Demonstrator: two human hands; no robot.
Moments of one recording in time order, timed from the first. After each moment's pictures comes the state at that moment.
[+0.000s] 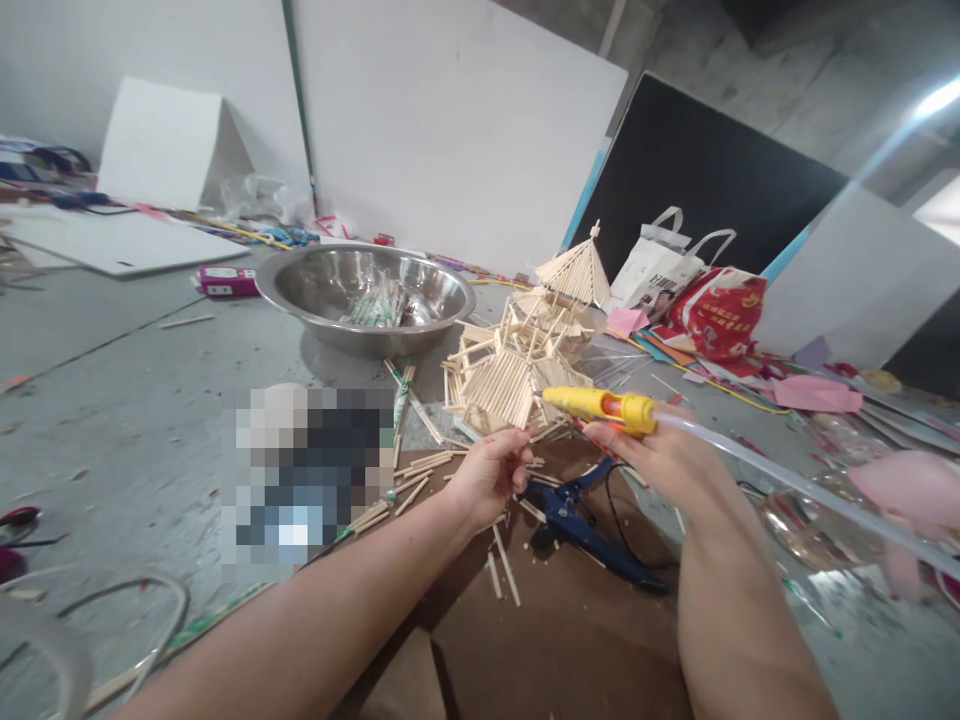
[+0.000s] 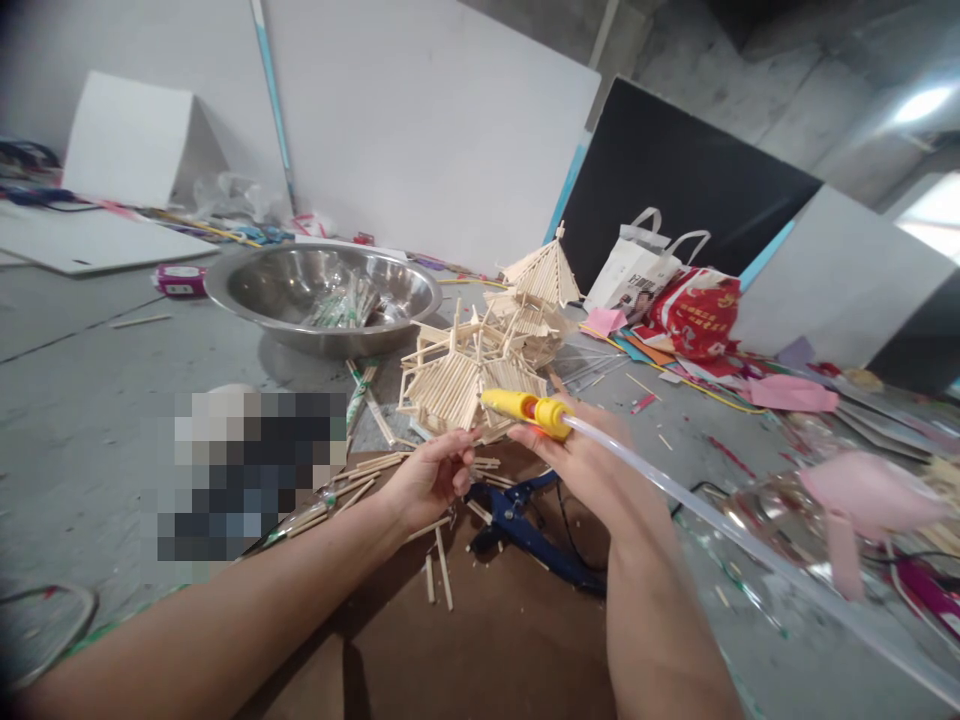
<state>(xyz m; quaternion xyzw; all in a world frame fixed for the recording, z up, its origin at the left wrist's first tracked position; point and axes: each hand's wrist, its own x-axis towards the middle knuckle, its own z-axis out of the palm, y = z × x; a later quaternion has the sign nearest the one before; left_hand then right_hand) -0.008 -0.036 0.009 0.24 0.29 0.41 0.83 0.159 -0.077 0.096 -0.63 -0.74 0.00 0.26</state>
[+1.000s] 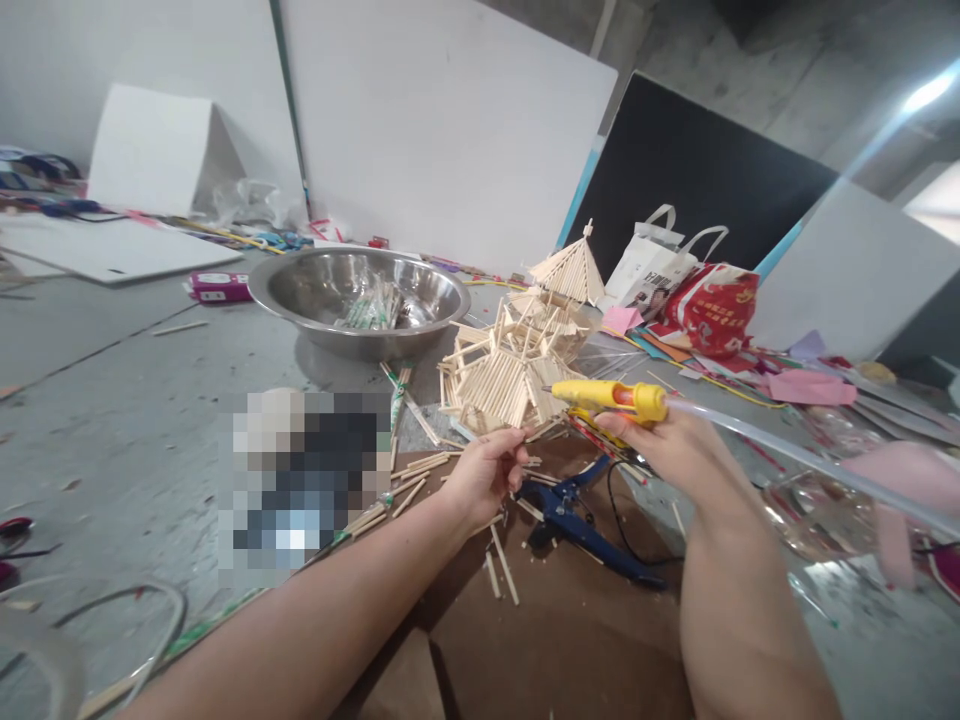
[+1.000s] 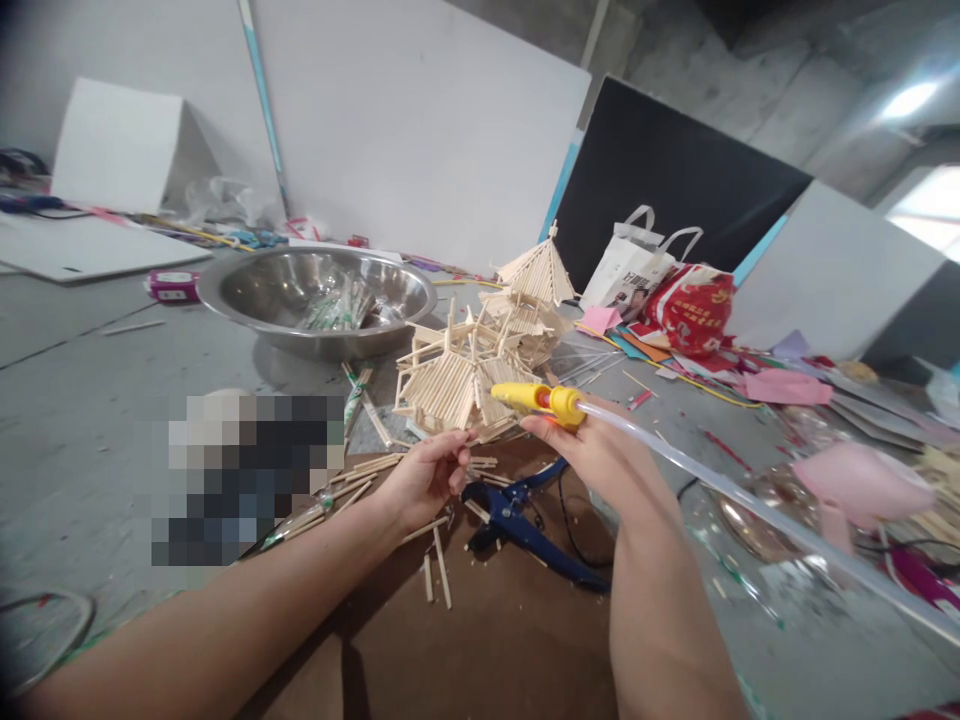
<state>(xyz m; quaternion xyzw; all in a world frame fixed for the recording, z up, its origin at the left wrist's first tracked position) -0.008 -0.035 0.006 0.27 0.30 0.42 0.81 0.171 -0.077 0.101 -0.65 -0.70 0.05 0.29</state>
